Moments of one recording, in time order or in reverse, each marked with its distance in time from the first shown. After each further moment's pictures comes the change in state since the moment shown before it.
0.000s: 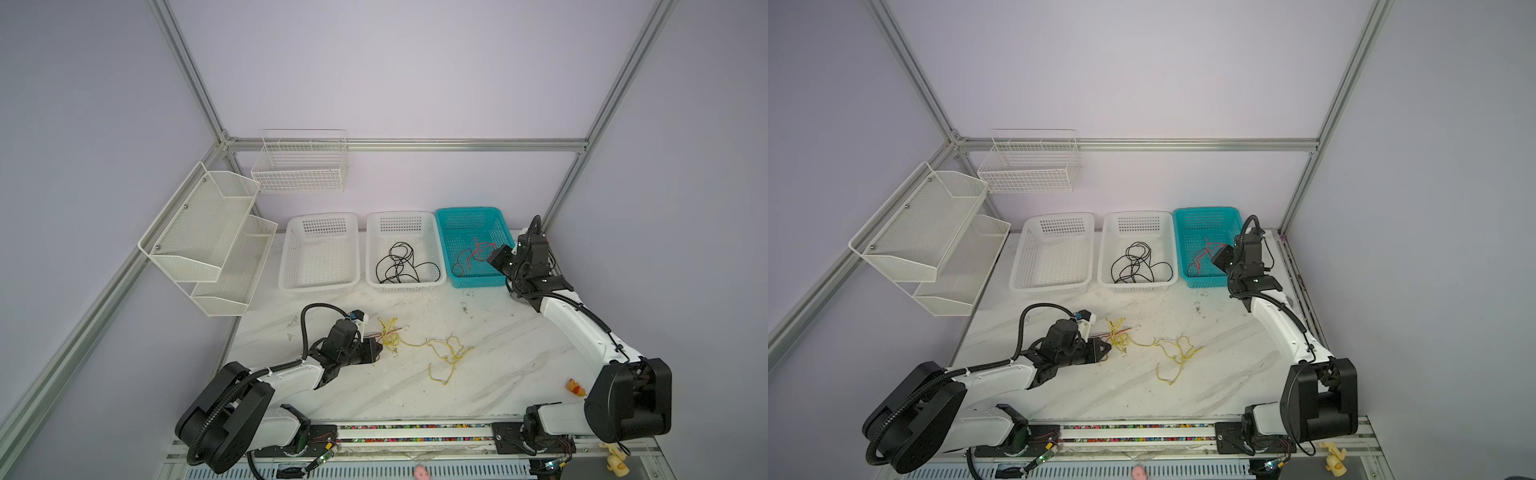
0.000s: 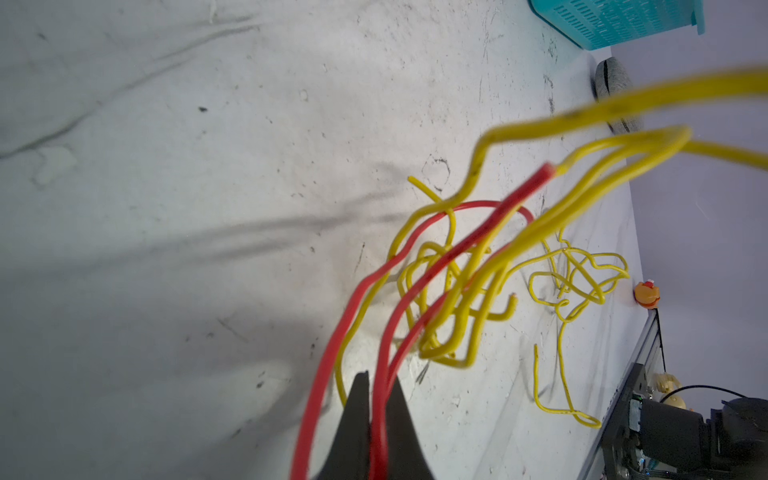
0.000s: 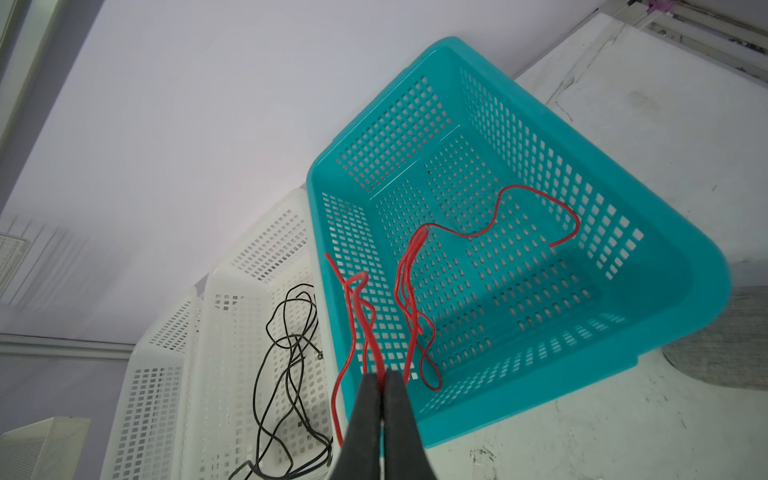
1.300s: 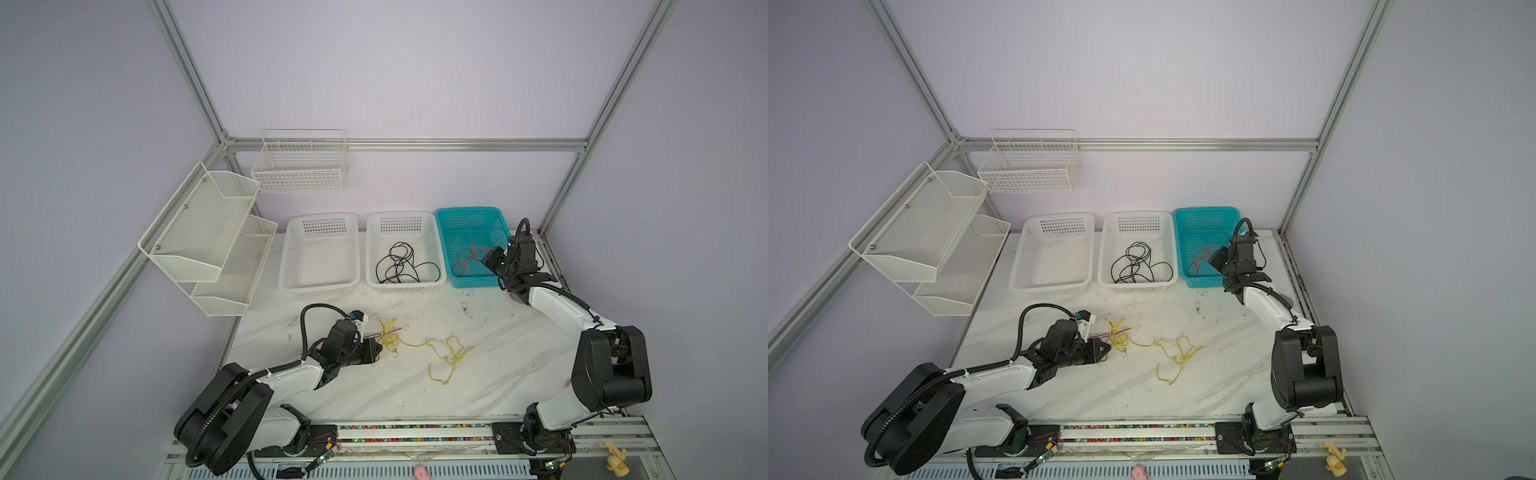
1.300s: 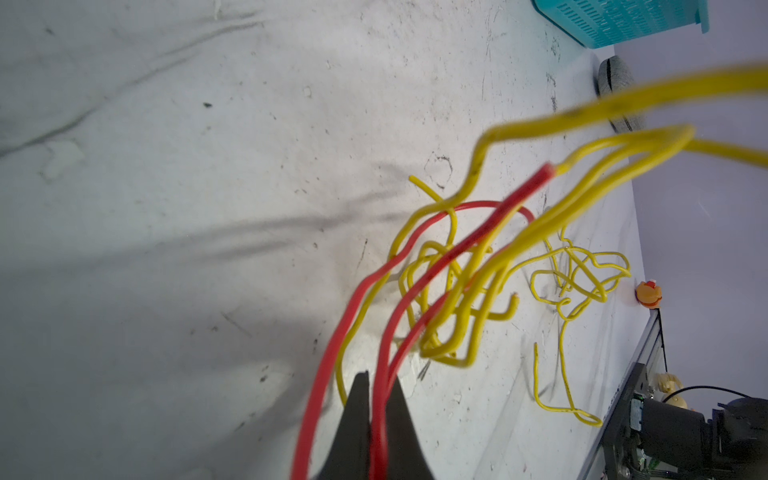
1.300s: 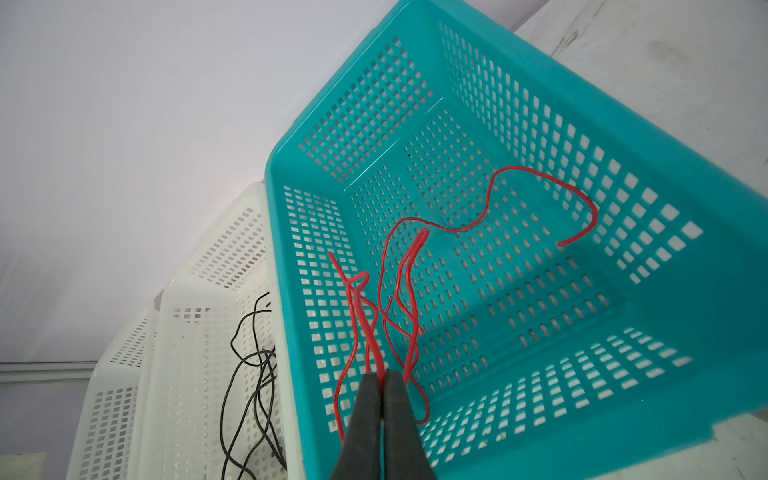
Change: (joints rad) left arm 0.000 -0.004 0.000 -0.006 -0.002 0.000; right arm -0.016 0.162 0.005 0.079 -0.013 0.016
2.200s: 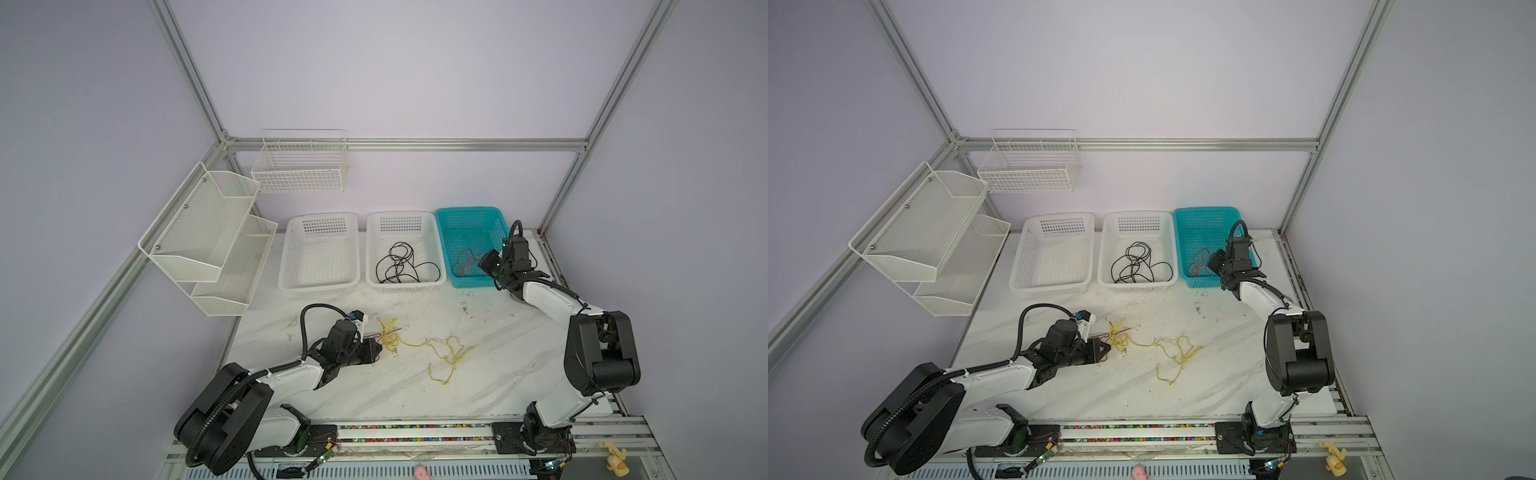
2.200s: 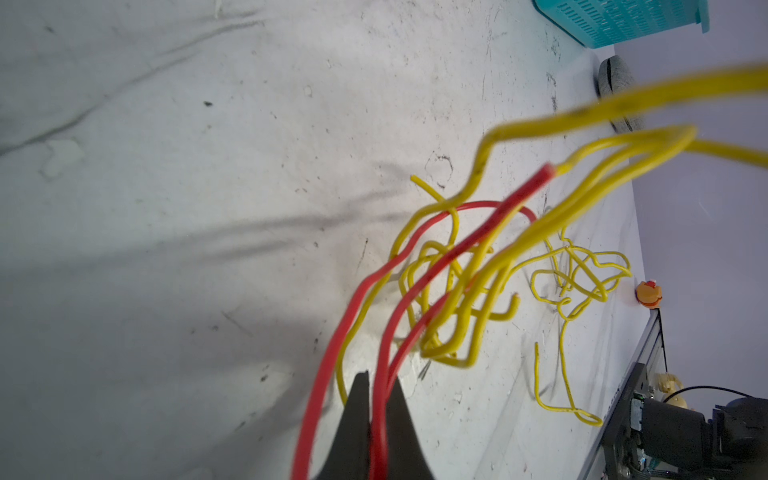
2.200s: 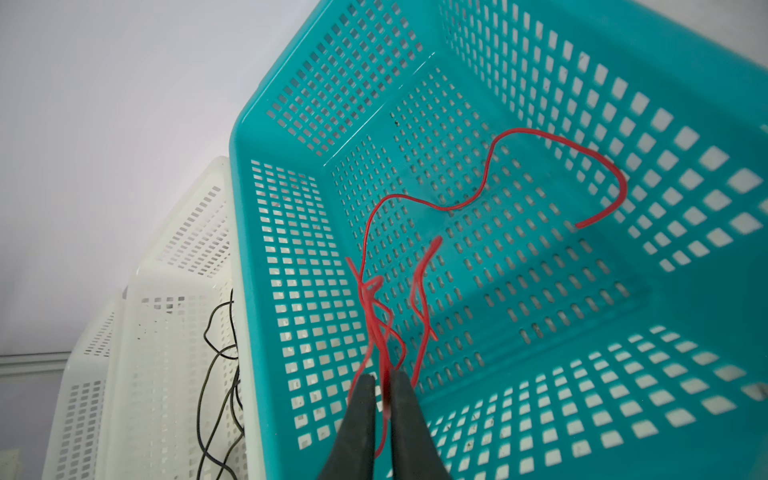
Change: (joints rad) left arm 0.000 0.000 -0.002 0.002 0.000 0.000; right arm -0.006 0.091 0.023 0.006 -0.043 0.002
